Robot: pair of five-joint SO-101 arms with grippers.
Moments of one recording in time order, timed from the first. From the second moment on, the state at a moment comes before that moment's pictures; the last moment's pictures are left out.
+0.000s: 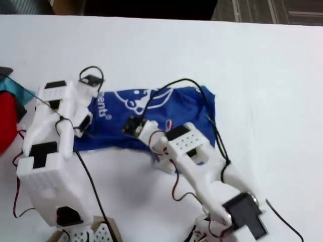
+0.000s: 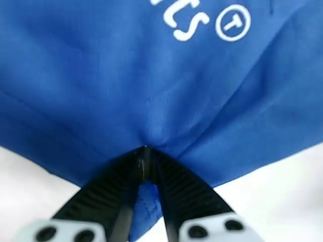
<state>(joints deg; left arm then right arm) -17.8 23.3 10.2 75.0 -33.8 -34.5 -7.7 45.0 57.4 36.4</state>
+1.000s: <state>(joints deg) -17.8 23.7 10.2 74.8 -33.8 -33.0 -18.3 41.3 69.5 36.4</state>
